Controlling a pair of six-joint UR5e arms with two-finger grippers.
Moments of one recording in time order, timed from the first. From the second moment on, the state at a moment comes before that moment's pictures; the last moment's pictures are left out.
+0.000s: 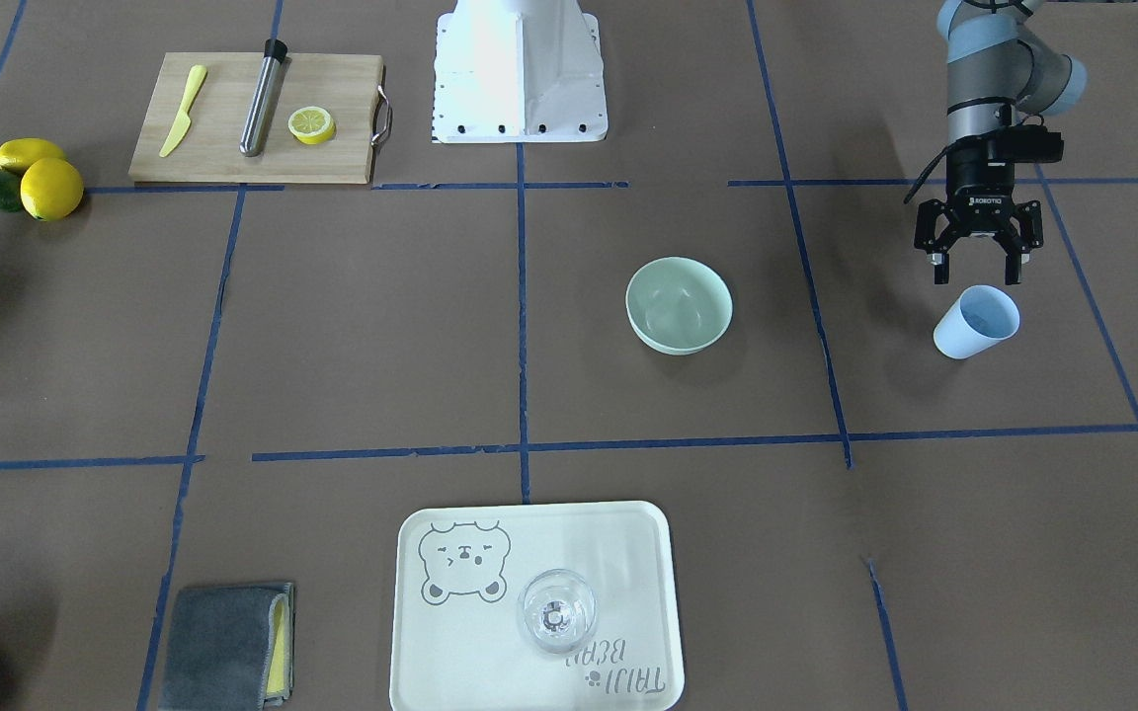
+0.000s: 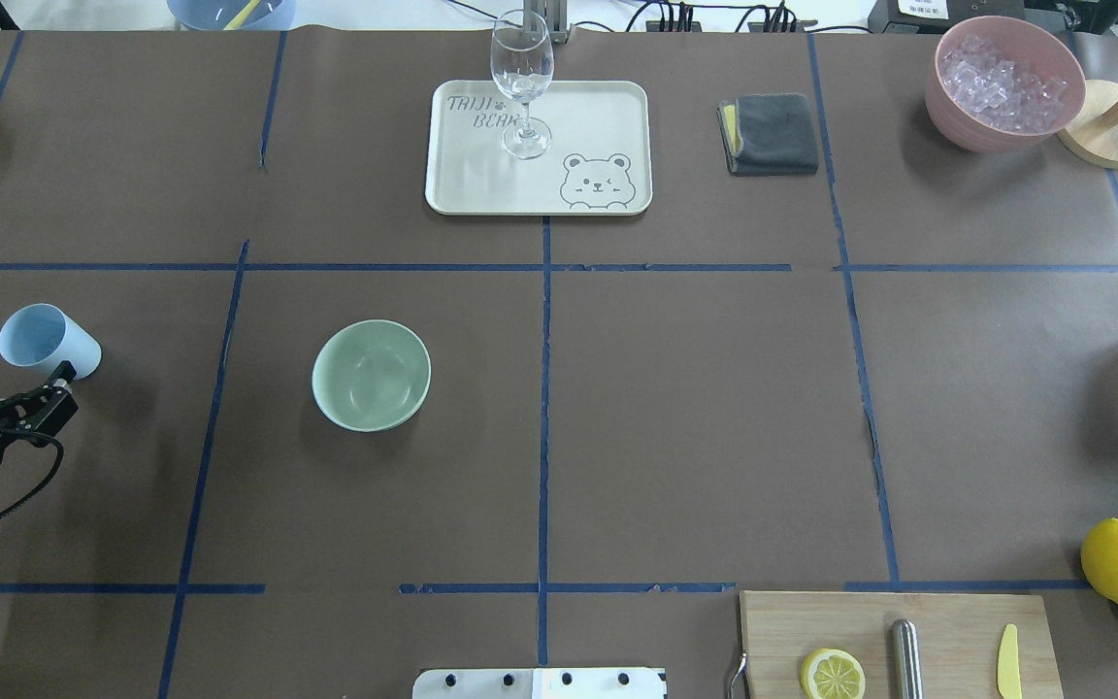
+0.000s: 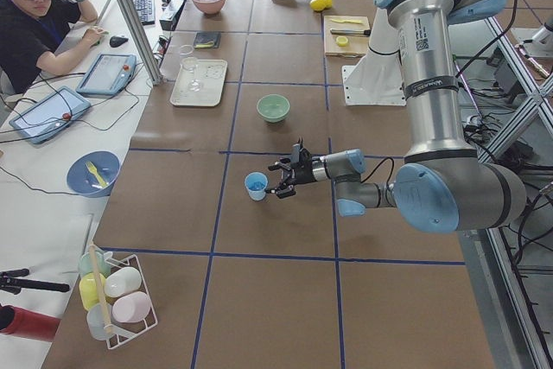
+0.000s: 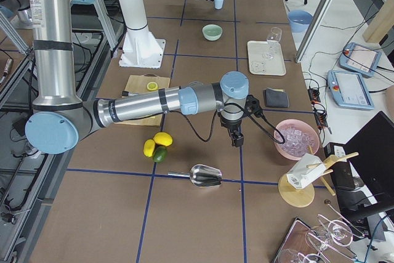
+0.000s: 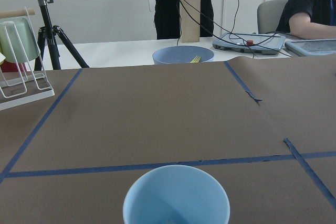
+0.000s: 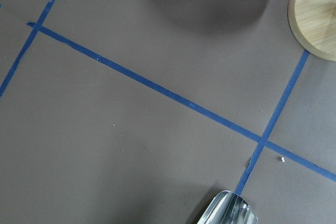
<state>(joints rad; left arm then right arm) -0.27 -1.28 -1.59 -2.94 -0.66 -1.17 1.47 -1.56 1.80 -1.59 2.37 -0.24</state>
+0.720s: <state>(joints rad) -0.32 -1.37 -1.49 -2.94 -0.66 -1.17 1.47 -1.56 1.80 -1.59 2.37 -0.24</state>
